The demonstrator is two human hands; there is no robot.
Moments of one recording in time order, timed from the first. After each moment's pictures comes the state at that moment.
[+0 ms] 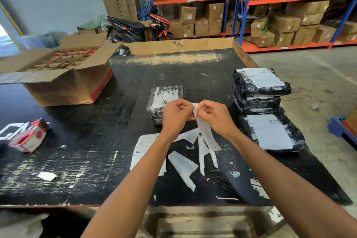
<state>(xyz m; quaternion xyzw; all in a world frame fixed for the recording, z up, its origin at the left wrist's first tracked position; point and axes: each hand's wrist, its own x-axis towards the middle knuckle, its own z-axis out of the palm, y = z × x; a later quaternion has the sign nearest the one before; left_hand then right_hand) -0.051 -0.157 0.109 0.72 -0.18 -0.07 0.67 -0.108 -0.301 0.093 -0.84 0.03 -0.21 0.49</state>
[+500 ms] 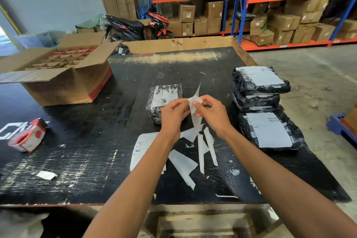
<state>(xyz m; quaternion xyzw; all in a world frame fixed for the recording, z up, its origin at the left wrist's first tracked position) -0.049 -0.161 0.098 0.57 -0.09 -0.13 0.81 -0.098 -0.292 0.086 -0.75 0.09 -0.23 0.61</state>
